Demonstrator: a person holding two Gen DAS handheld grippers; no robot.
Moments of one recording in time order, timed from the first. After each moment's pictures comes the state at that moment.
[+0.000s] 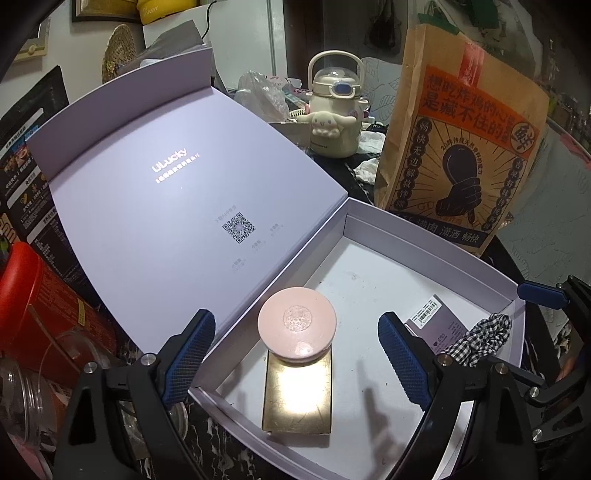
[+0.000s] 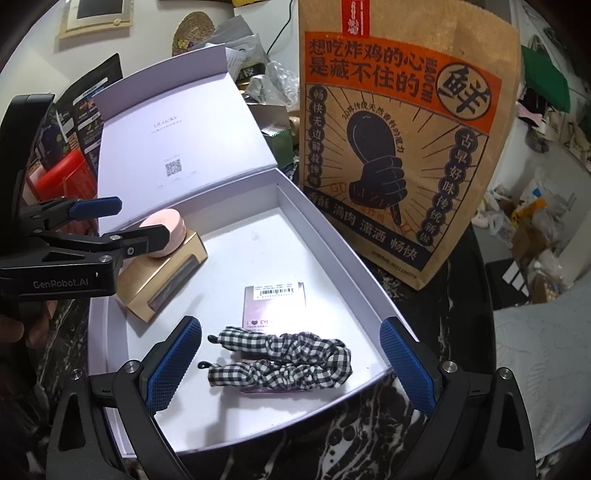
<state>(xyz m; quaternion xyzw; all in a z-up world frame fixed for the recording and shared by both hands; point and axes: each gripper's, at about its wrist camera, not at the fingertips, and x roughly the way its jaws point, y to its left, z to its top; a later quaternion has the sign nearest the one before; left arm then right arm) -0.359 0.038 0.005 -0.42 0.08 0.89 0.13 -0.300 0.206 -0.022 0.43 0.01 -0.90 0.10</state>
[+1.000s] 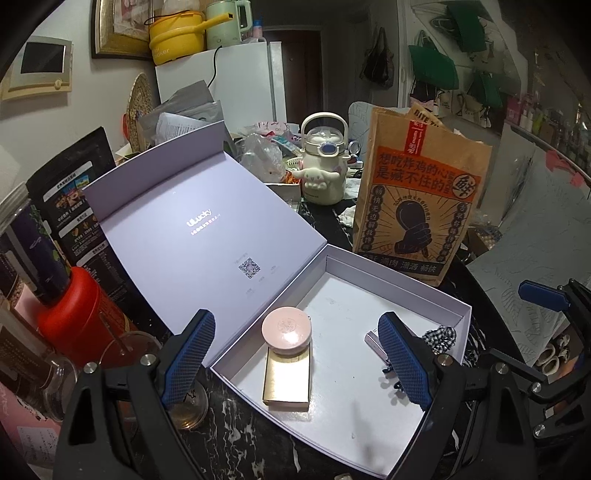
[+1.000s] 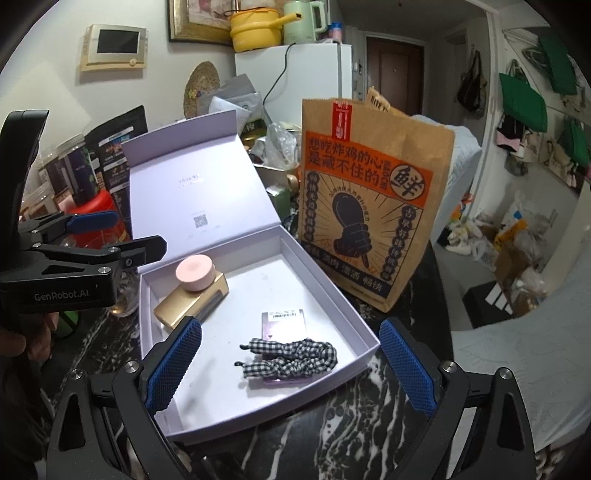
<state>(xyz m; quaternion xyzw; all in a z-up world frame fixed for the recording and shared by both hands) -0.301 0.031 0.072 -0.36 0.07 0.92 0.13 -0.242 0.206 0.043 0.36 0.01 -0.93 0.08</state>
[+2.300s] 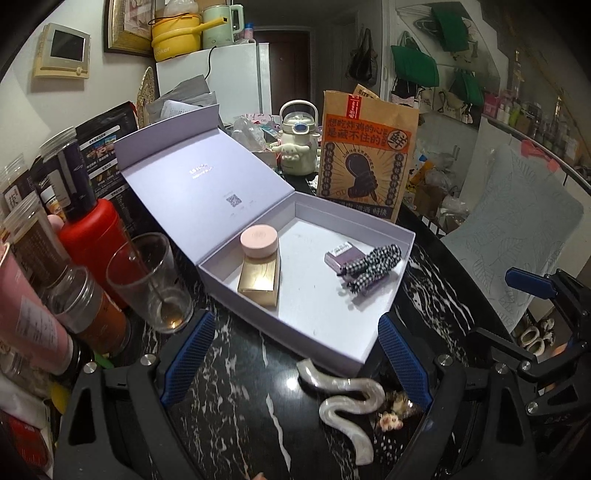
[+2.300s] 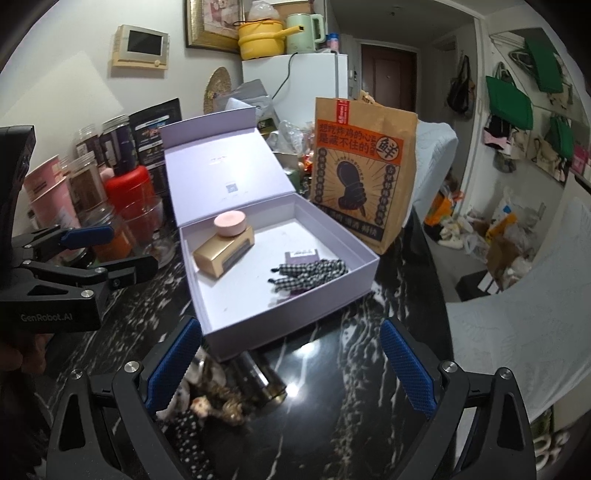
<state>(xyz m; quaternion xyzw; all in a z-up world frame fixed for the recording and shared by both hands) -0.182 0.019 0.058 -0.36 0.06 0.92 0.16 -0.126 0.192 0.034 0.34 0.01 -0.94 0.07</state>
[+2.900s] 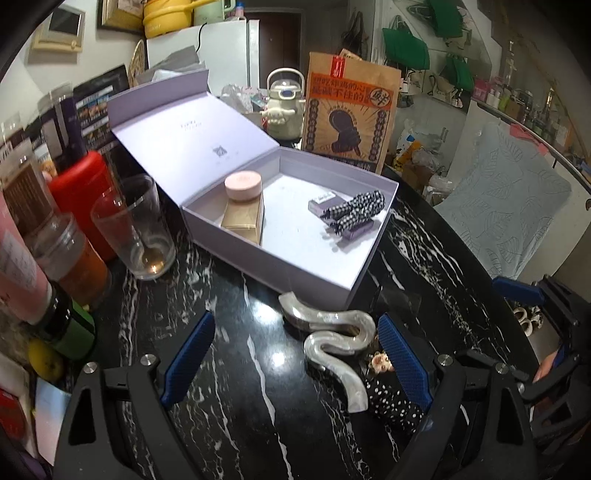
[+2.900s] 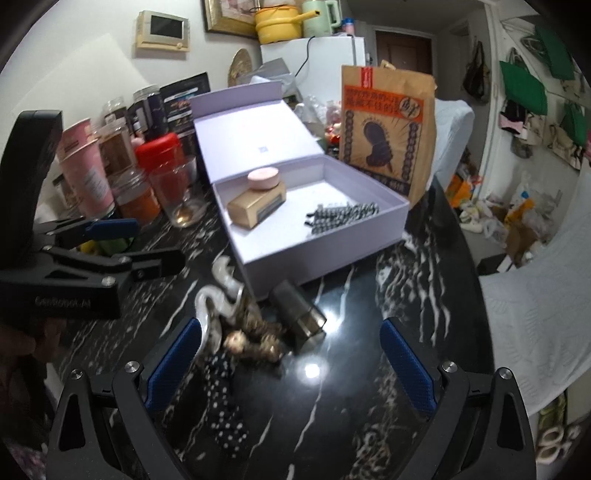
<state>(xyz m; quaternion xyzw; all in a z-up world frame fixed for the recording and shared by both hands) -0.148 0.010 0.018 -0.40 0.06 0.90 0.18 -0.082 0.176 -0.006 0.37 -0.01 -0.92 0.11</state>
